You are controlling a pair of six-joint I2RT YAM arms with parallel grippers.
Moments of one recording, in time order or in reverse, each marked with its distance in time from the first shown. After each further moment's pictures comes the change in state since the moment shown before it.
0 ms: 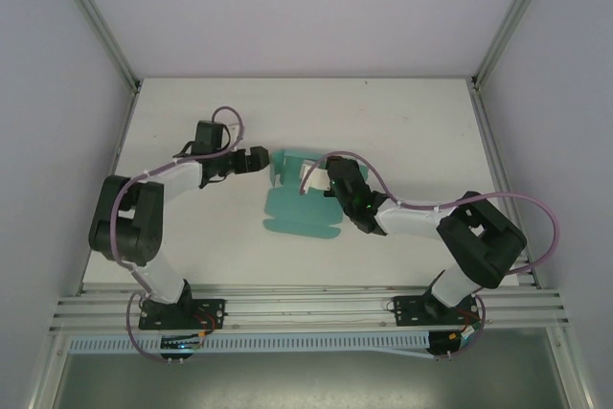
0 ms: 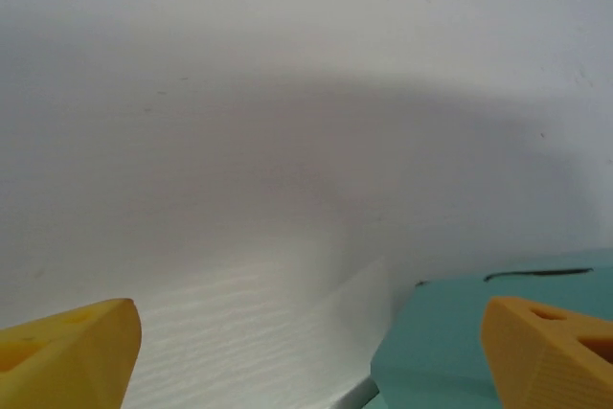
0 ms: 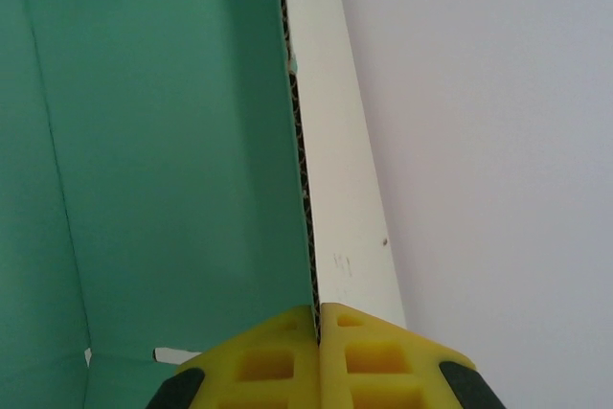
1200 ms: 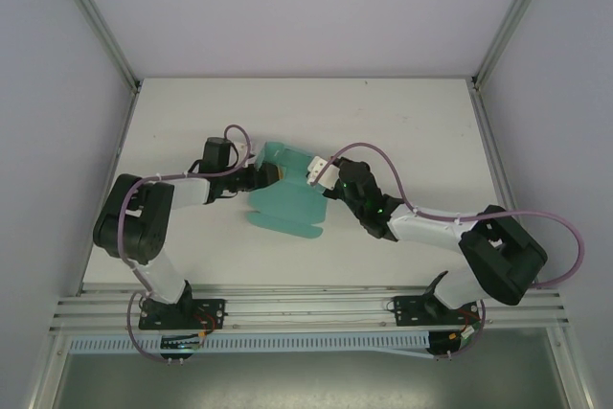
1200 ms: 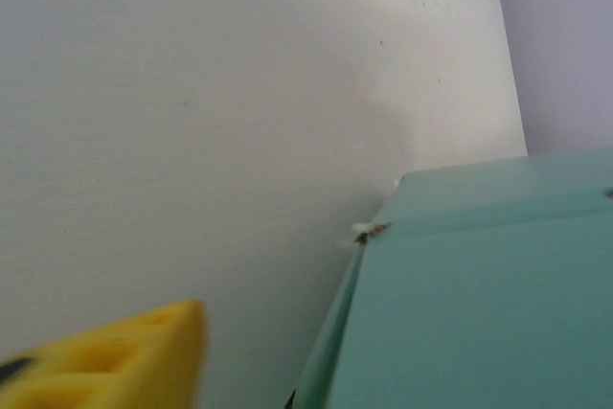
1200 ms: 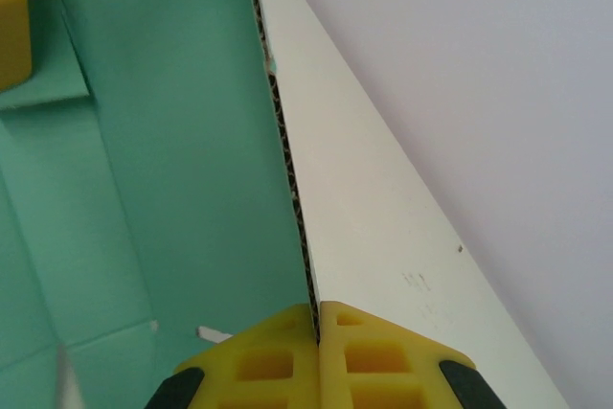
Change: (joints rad) left arm -0.058 -0.011 -0.182 0.262 0.279 -0.197; right arm -0.008 -0.138 -0.063 -0.010 -0.132 0.360
